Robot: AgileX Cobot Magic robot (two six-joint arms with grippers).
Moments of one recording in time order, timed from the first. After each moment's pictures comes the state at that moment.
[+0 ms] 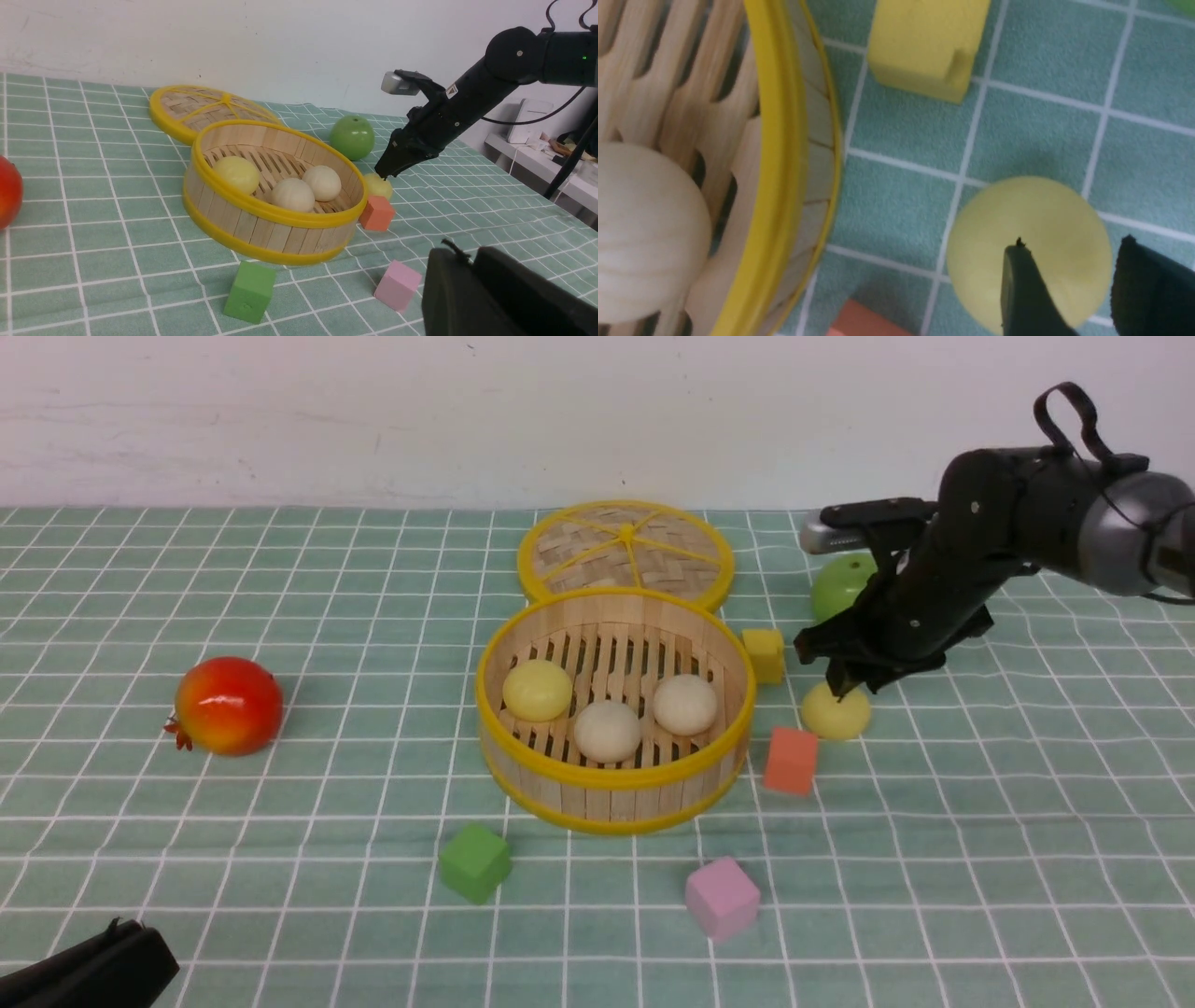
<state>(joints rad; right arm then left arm) 0.19 2.15 -1.76 0.13 0.78 -0.04 -0.52 0.17 -0.17 -0.20 0.09 -0.14</state>
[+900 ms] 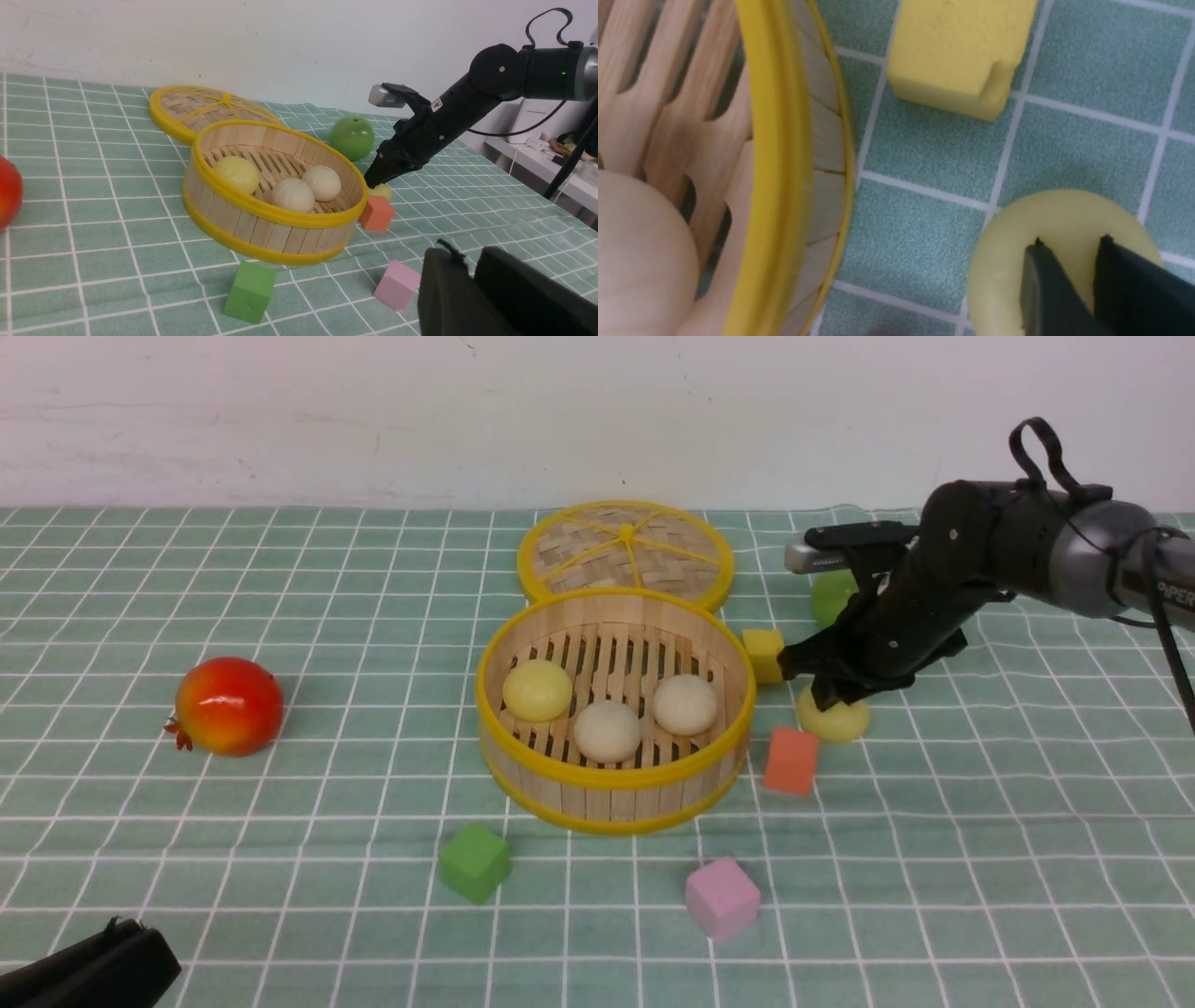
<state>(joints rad) 0.19 2.21 -1.77 0.17 0.73 -0.08 -0.52 0.17 -0.17 -0.20 0.09 -0.14</state>
